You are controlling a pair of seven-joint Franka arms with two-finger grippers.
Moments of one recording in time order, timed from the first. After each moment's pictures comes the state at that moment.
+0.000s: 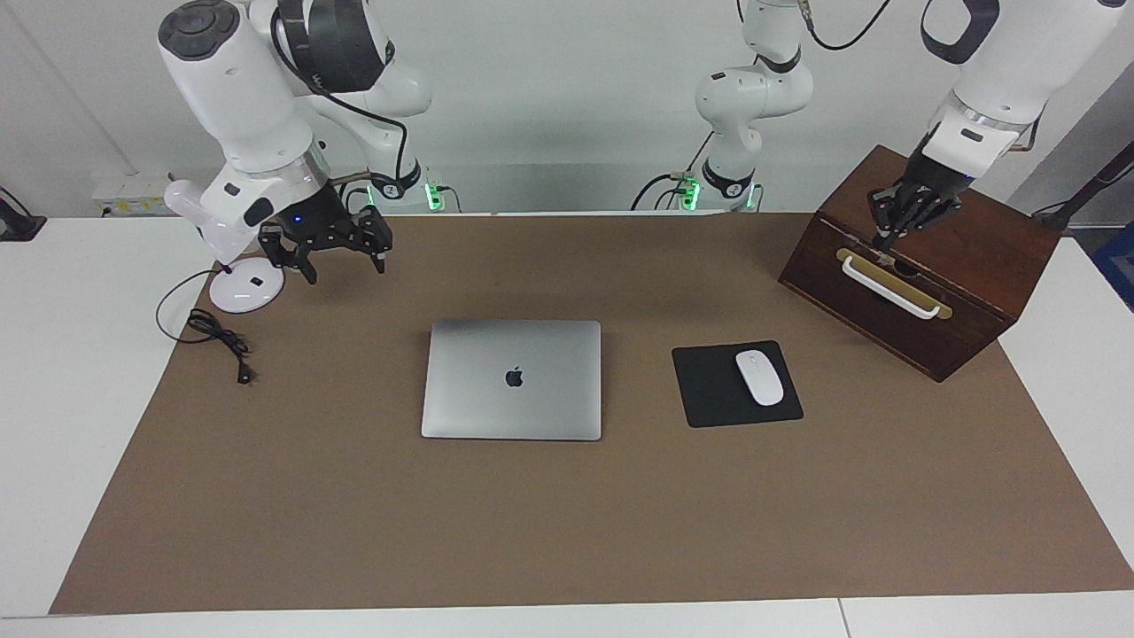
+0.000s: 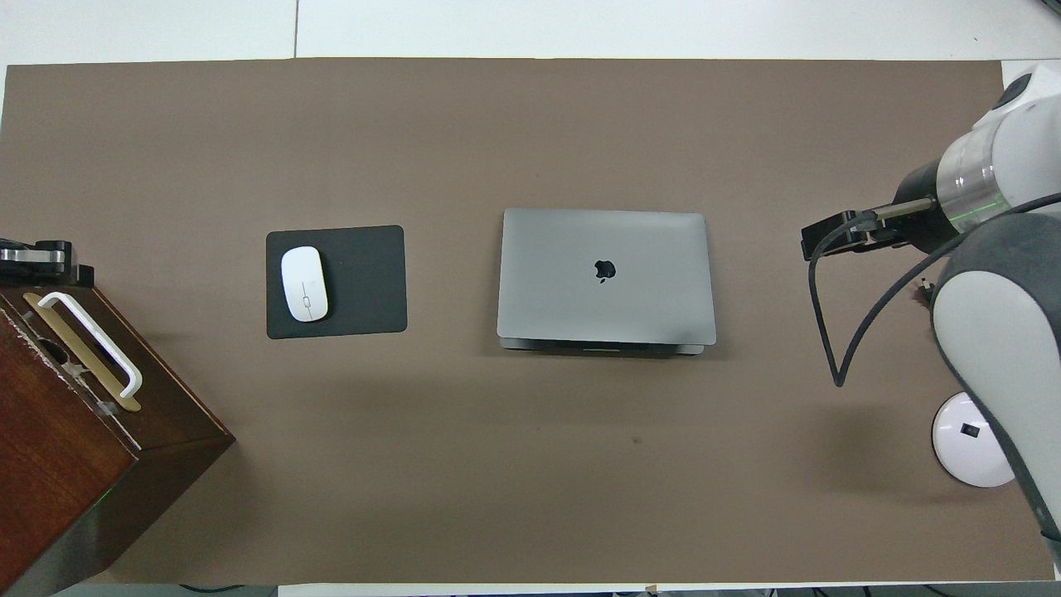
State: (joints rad) left arm 0.11 -0.10 -0.09 -1.72 -0.10 1.64 0.07; right arm 0.04 0.04 0.08 -1.64 0.06 1.68 -0.01
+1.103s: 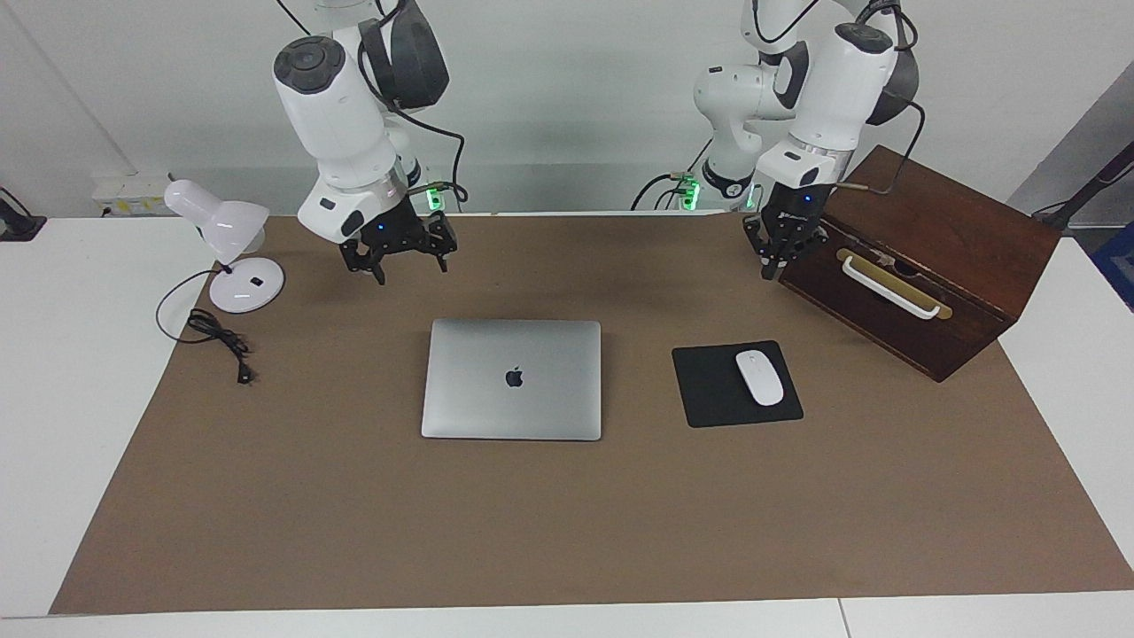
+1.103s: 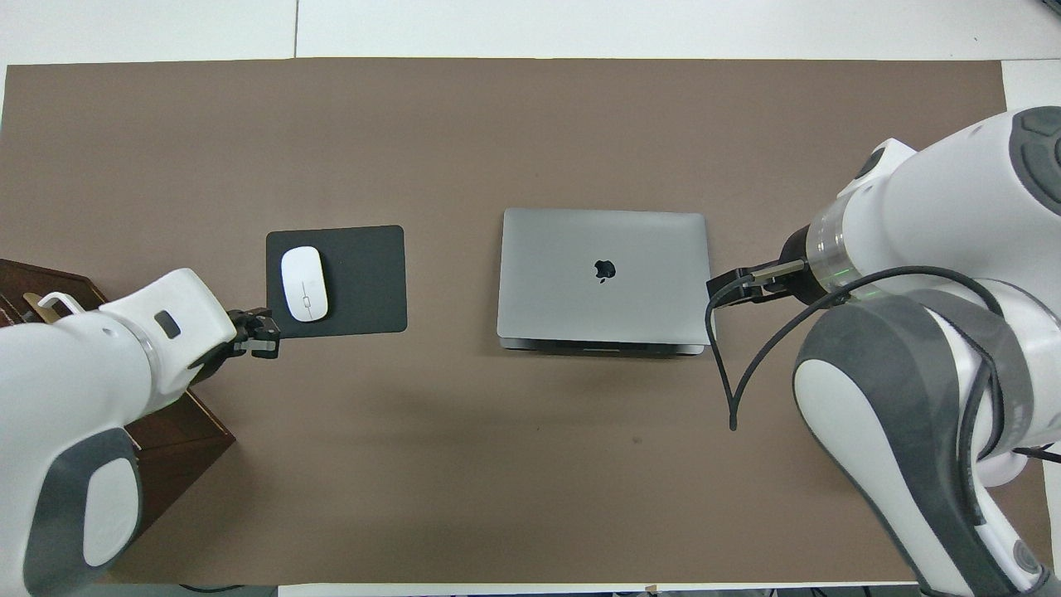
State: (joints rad) left arm -0.17 -0.38 -0.10 -2.38 -0.11 2.30 0.09; right arm 0.16 -0.02 0.08 -1.85 0.11 1.79 0.09
